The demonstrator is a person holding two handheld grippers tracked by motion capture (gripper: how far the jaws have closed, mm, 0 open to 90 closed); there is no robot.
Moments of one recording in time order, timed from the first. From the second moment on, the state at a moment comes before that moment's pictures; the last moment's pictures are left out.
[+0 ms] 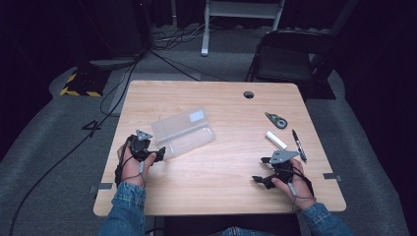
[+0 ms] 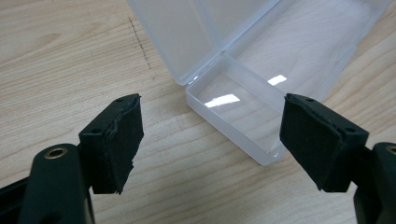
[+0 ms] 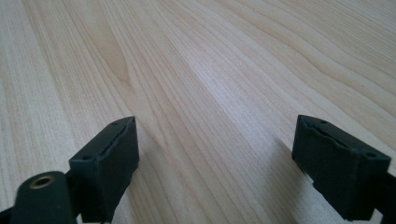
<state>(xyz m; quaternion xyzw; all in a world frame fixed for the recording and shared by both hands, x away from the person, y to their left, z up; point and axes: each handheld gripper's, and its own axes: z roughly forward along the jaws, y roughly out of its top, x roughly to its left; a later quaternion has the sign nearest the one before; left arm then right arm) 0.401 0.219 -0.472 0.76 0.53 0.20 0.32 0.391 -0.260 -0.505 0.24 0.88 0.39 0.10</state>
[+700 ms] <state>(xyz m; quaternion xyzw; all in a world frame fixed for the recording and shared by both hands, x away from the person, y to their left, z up) 0.416 0.217 -0.497 0.77 0.52 0.17 0.32 0.391 -0.261 -0.505 0.24 0.88 0.39 0.10</state>
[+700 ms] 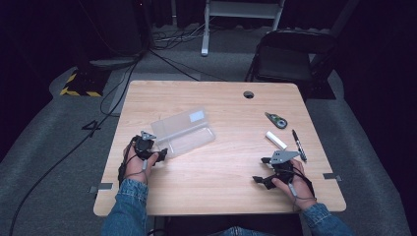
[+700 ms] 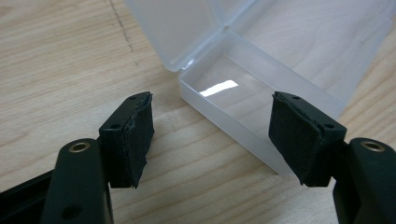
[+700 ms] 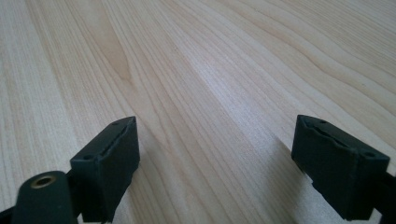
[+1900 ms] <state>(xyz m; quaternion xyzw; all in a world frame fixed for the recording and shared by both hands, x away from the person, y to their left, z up) 0.392 0.186 -0.501 0.82 0.42 0.15 0.35 0.385 -0.309 -0.467 0.31 0.84 0.43 0.13</state>
